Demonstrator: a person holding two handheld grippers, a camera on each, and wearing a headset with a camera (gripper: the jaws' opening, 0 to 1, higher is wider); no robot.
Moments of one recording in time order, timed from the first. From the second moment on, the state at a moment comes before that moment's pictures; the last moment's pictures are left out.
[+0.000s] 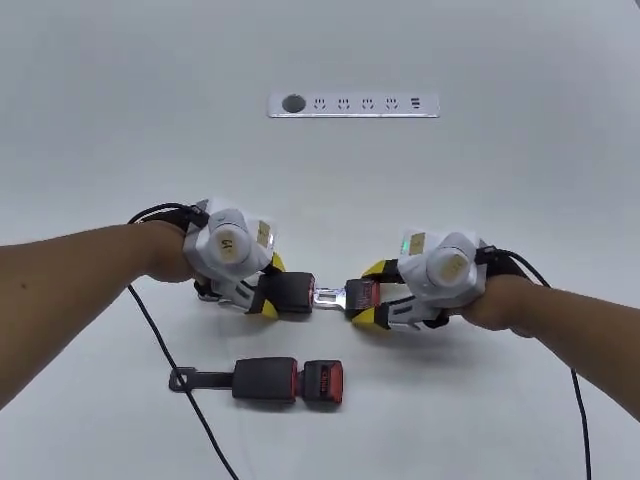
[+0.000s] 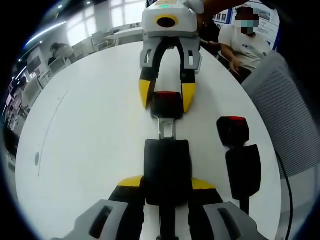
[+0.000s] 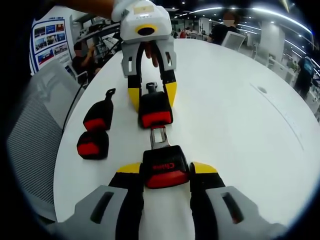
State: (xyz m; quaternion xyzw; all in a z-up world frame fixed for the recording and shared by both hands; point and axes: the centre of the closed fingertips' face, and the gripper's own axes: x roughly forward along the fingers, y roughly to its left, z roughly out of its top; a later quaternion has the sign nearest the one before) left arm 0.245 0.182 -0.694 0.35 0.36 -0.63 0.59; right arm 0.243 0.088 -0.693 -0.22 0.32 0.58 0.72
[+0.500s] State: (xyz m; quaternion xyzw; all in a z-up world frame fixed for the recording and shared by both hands) left arm 0.245 0.182 -0.693 0.35 0.36 -0.63 0.59; right arm 0.245 0.063 -0.698 -0.22 0.32 0.57 0.72
